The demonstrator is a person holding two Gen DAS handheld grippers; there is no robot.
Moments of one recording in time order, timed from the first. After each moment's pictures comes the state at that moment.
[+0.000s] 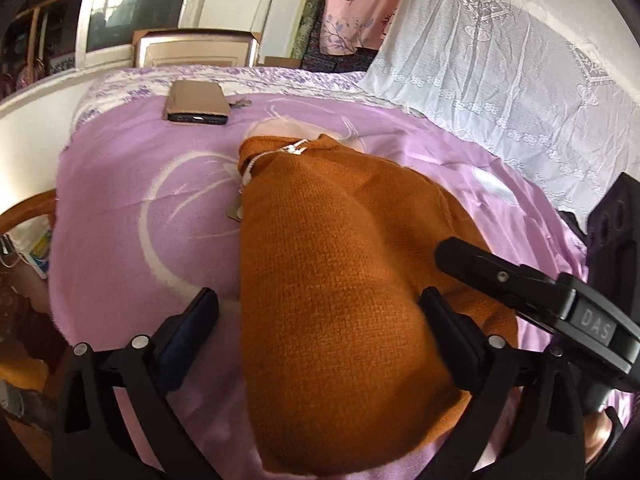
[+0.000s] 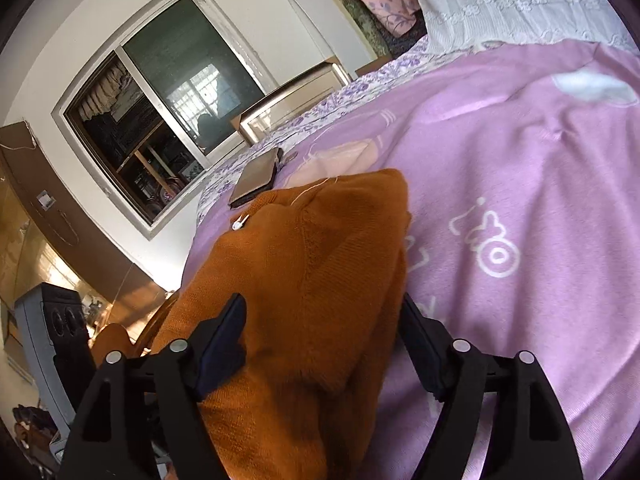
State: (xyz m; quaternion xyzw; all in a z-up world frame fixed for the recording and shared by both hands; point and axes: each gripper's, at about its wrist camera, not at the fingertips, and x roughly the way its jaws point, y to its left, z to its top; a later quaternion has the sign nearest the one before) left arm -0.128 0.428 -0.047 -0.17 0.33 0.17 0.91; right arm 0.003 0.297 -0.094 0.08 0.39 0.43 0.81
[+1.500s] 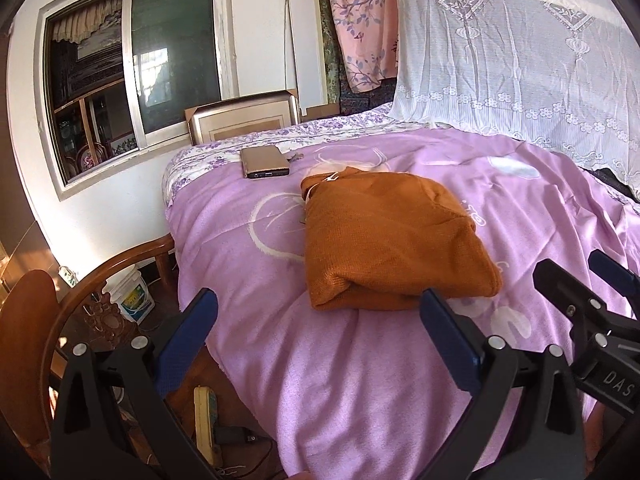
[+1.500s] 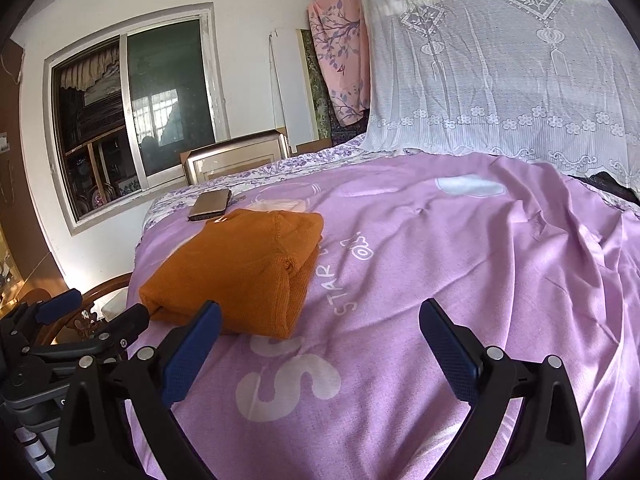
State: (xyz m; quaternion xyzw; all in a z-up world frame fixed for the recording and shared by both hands) left arm -0.216 0.363 0.000 -0.03 0.30 0.27 0.91; right arm -0.123 0.215 -0.056 -0.02 0.24 0.29 0.92
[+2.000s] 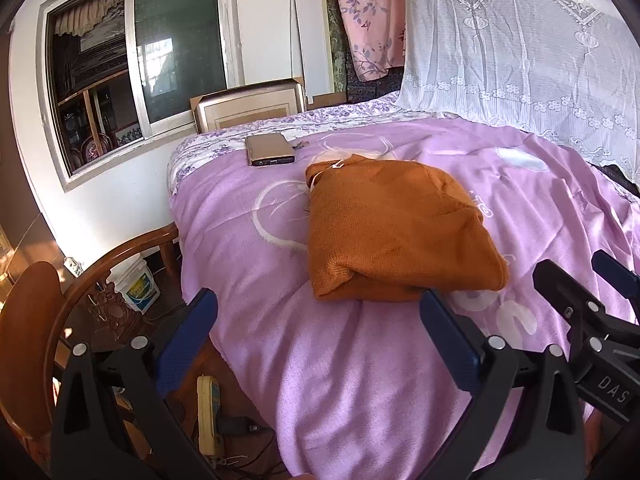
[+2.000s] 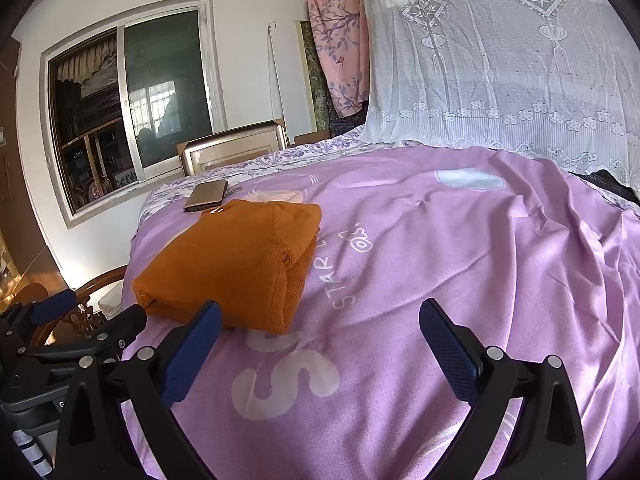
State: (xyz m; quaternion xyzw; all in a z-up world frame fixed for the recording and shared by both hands) left arm -0.215 0.361 -0.003 -0.03 0.32 0.29 0.90; right arm -0.121 0.220 -0.058 -0.03 0.26 0.29 0.92
